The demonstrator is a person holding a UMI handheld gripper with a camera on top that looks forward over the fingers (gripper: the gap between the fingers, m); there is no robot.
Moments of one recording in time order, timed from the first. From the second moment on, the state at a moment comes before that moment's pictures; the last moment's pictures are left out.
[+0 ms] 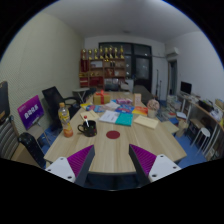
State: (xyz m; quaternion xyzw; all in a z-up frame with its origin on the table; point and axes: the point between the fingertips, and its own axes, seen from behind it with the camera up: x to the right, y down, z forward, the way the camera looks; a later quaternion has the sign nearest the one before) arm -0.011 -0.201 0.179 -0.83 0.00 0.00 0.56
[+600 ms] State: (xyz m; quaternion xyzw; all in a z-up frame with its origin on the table) arm -0.137 -0.128 0.161 -0.81 -0.02 0.04 0.59
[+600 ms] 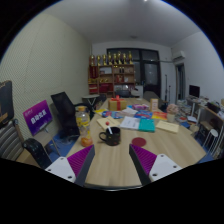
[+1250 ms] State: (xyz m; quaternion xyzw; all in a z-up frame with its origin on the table) arm -0.302 0.141 0.082 -0.76 -0.01 0.01 0.64
